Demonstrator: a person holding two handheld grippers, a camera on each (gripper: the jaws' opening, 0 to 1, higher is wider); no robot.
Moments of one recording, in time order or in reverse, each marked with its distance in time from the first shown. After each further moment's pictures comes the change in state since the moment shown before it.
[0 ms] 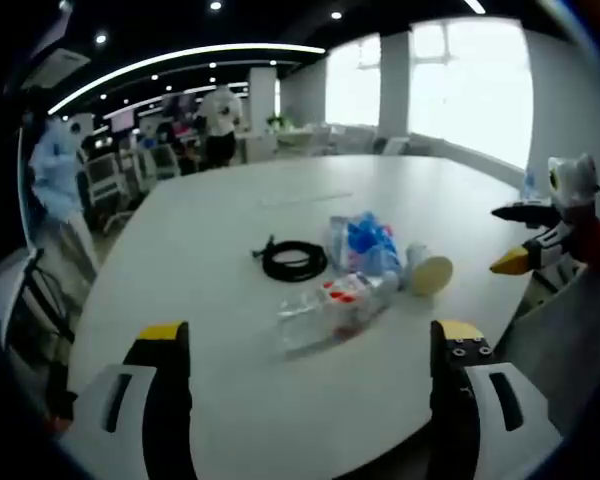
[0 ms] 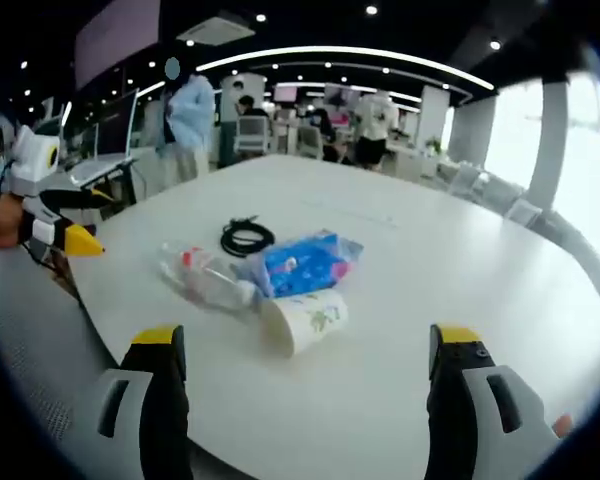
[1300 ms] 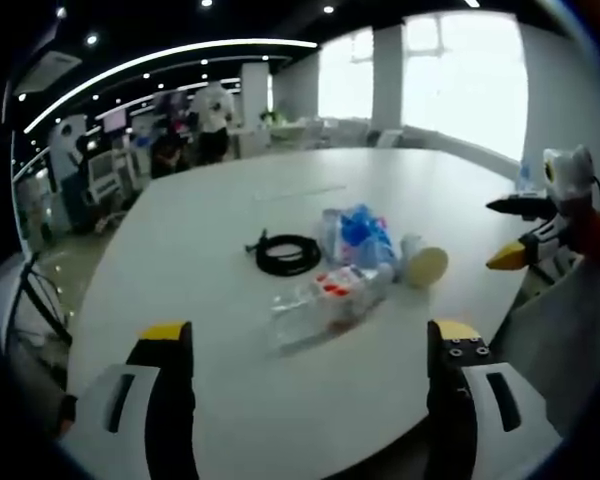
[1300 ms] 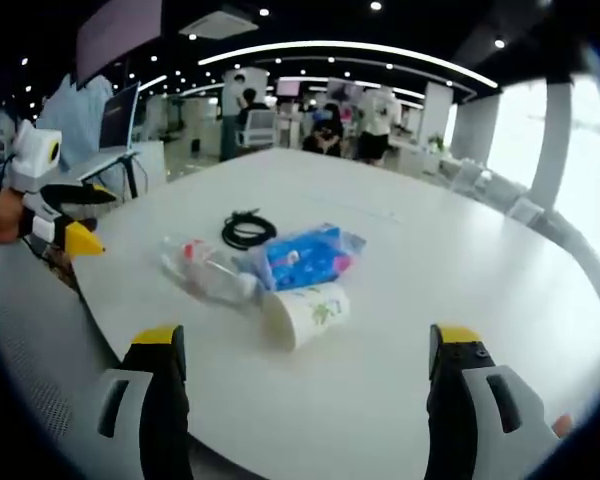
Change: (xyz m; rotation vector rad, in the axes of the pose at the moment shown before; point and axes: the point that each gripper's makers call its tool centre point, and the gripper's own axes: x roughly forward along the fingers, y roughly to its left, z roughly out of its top) left arm 0.002 -0.005 -0.005 0.021 0.028 -0.023; right arm 0.001 0.002 -0.005 -0.011 0.026 0.007
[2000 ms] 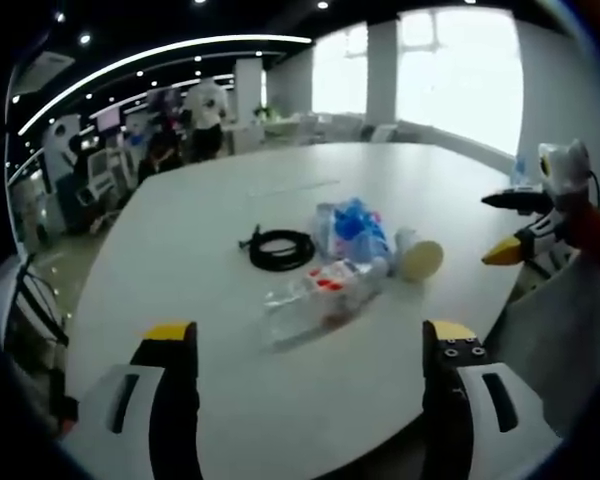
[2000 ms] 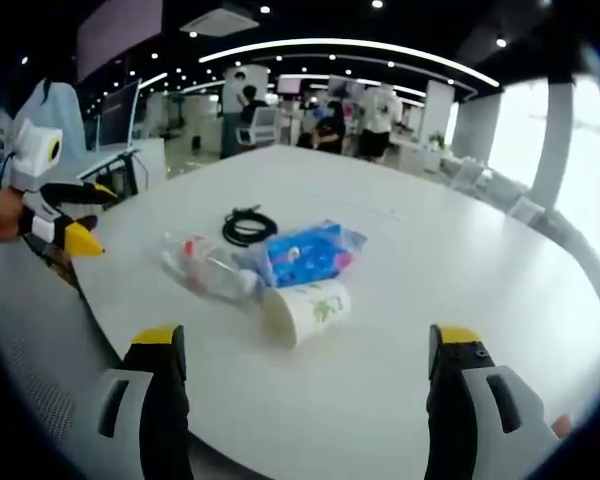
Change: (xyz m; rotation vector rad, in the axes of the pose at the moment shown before) left arm 0.001 -0.006 -0.004 0.014 0.023 -0.024; right arm 0.000 0.001 -0.002 -0.004 0.011 0.002
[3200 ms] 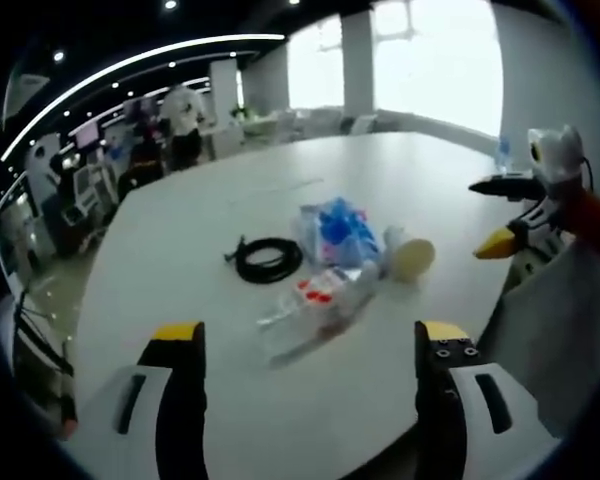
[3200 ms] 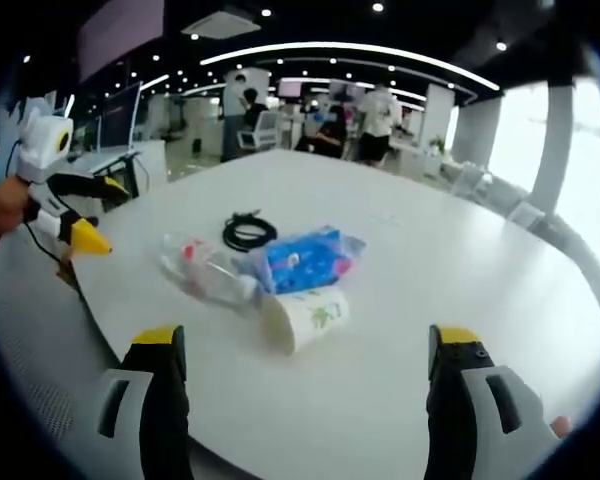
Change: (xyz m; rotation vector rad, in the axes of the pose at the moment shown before) left arm 0.009 -0.005 0.018 0.092 0.020 -0.054; right arm 0.002 -0.001 0.007 -0.032 -0.019 0.002
